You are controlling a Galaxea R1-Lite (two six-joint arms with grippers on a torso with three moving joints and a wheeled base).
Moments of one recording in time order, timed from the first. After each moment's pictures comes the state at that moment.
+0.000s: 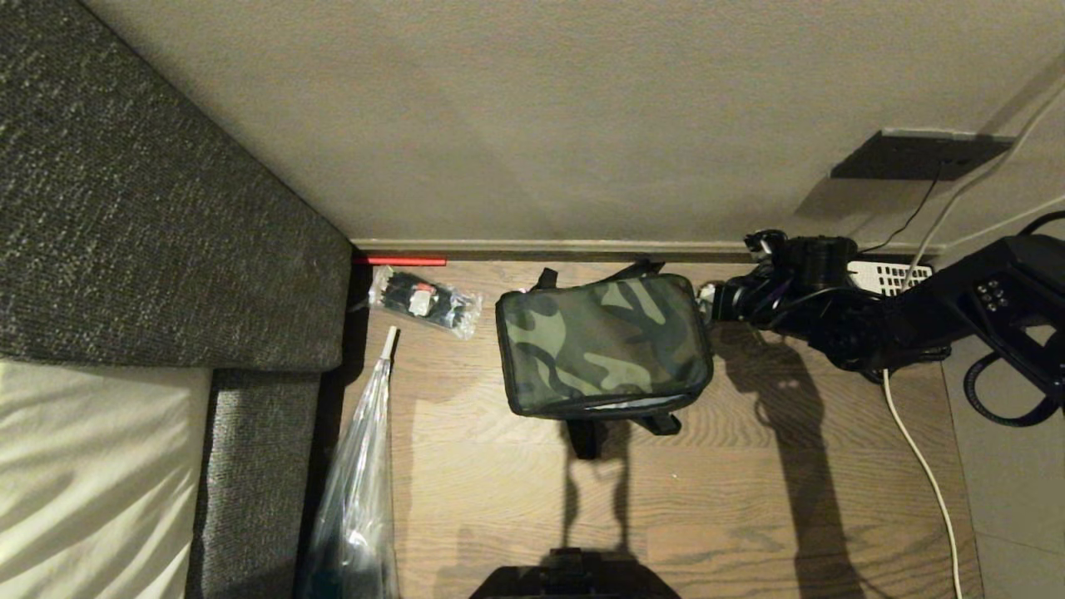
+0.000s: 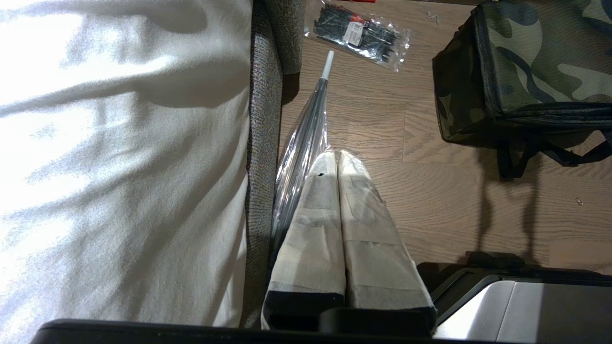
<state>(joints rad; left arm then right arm) 0.00 0.00 0.00 0.00 0.00 -0.01 0.09 2.30 -1.41 -0.65 0.25 0.09</state>
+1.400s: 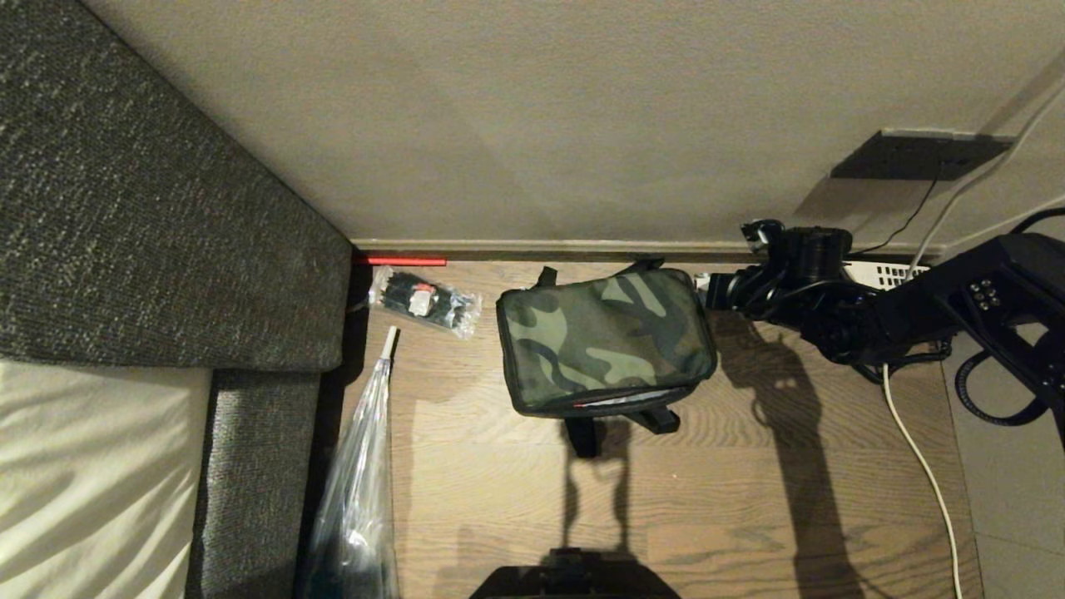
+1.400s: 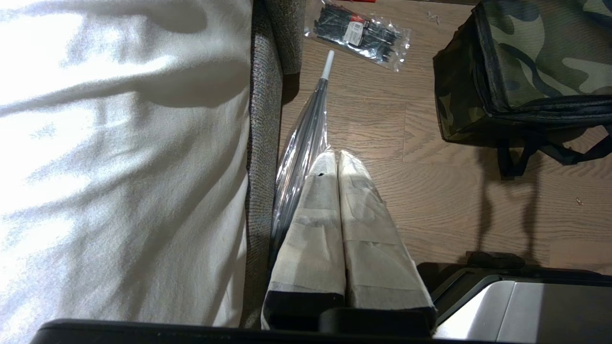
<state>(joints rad) 0.00 0.00 0.00 0.00 0.00 -0.01 0.10 2.32 -1.47 -0.67 0.25 0.12</state>
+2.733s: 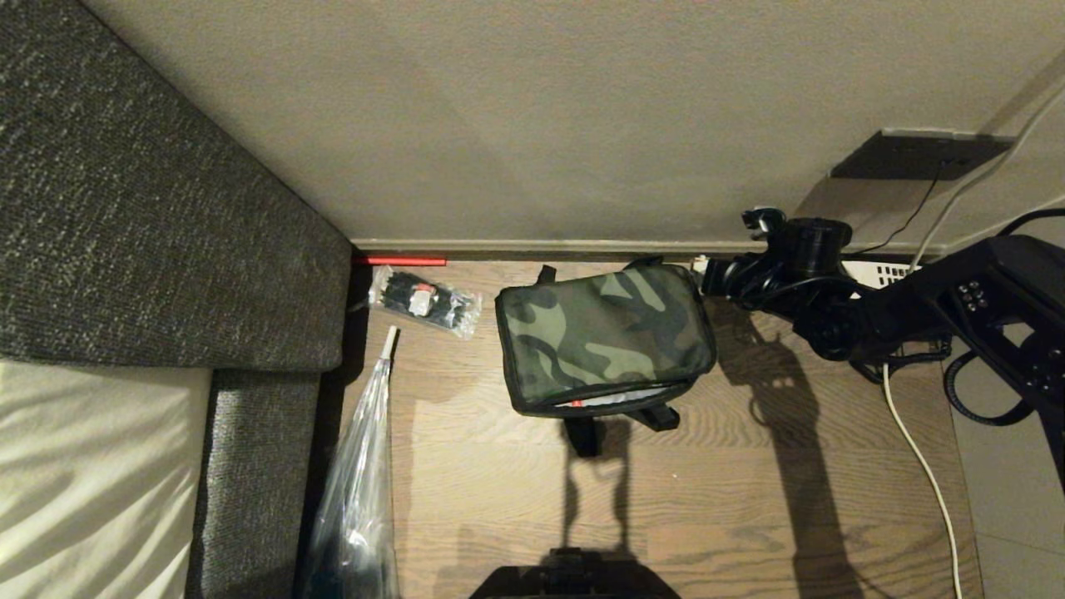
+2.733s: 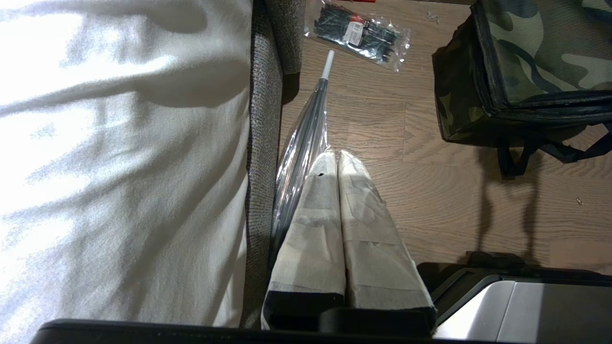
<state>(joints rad) 0.00 0.00 0.00 0.00 0.00 -0.01 0.11 2.34 -1.52 -0.75 0.24 0.13</state>
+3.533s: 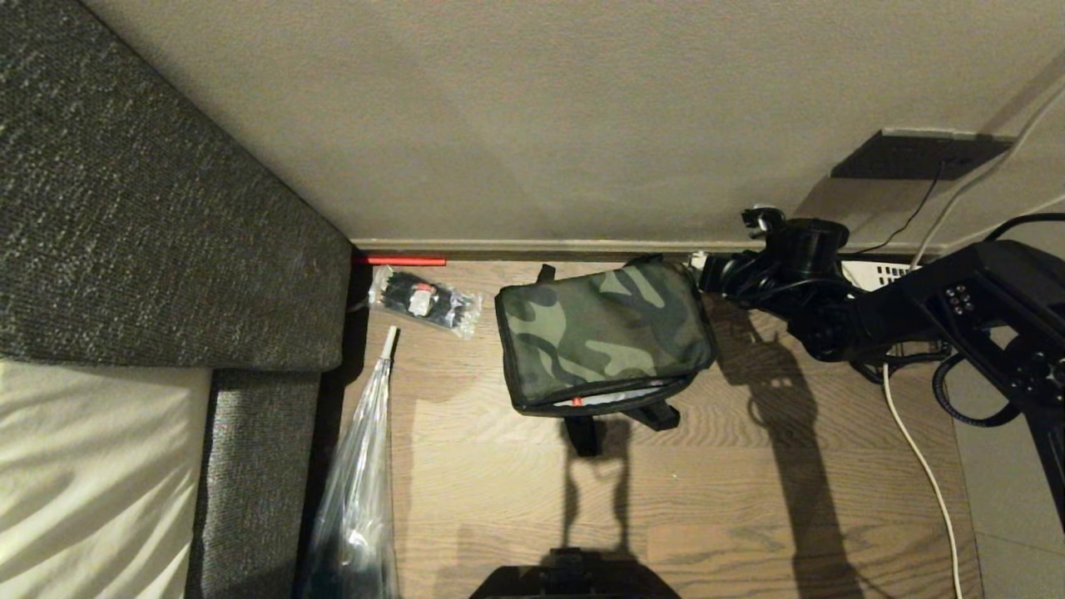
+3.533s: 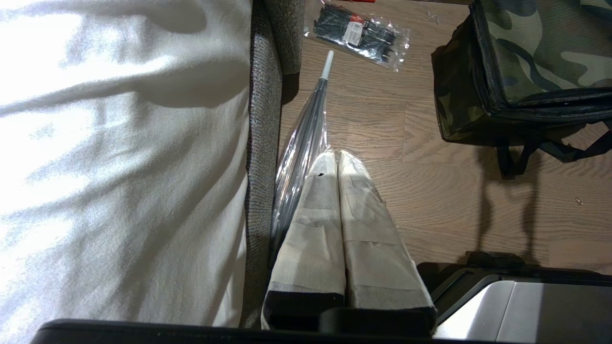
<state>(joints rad) 0.00 0.00 0.00 0.00 0.00 -0.01 0.11 2.37 -1.55 -0.80 0.24 0.15</state>
